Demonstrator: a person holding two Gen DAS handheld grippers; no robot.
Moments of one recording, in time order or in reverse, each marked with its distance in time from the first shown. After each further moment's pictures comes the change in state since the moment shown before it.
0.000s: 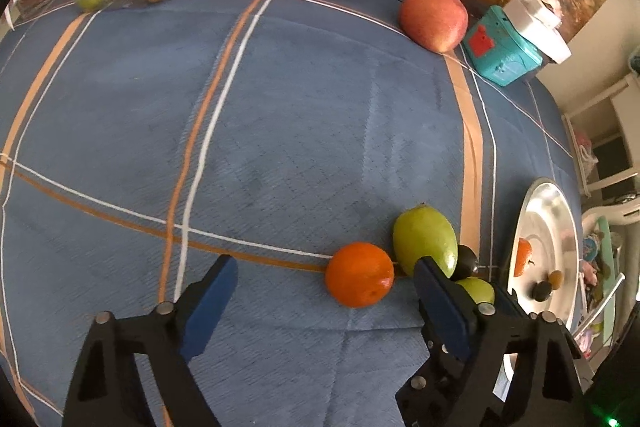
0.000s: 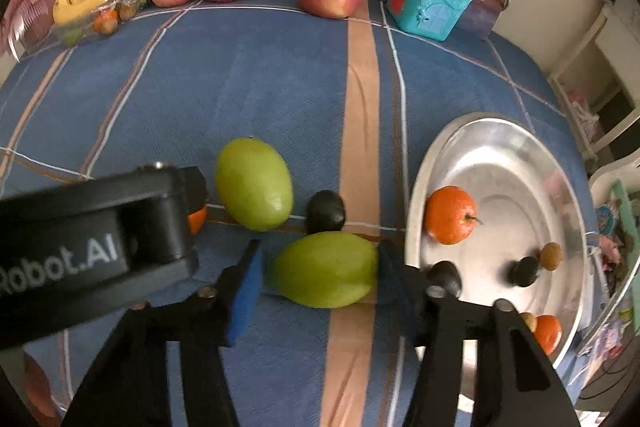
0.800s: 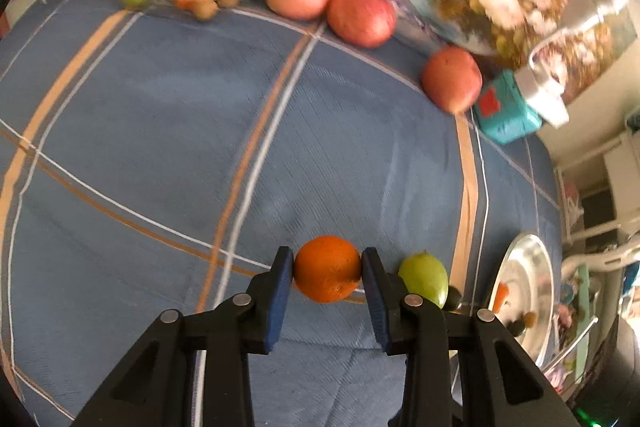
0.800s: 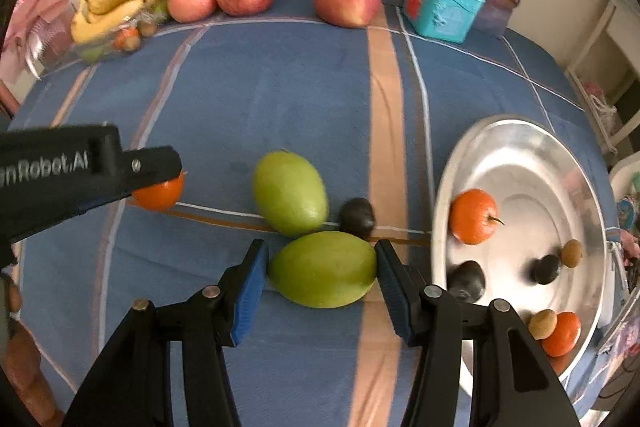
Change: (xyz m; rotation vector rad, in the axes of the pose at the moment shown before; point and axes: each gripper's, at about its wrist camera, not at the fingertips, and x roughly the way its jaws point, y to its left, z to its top) left arm -0.038 0.039 0.010 -0.128 -0.100 -0.049; right arm -0.009 0.003 0.001 0.036 -0.025 0.132
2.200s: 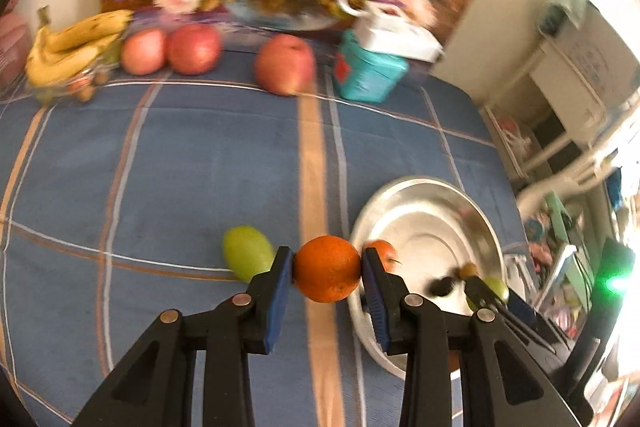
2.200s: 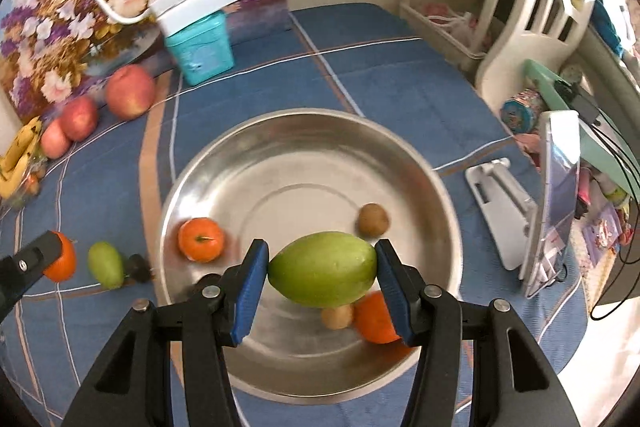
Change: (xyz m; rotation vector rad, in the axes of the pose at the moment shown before) left arm -0.031 -0.144 -0.061 0.322 -0.038 -0.081; right arm -0.054 -0.174 -0.026 0.444 -0.066 -0.184
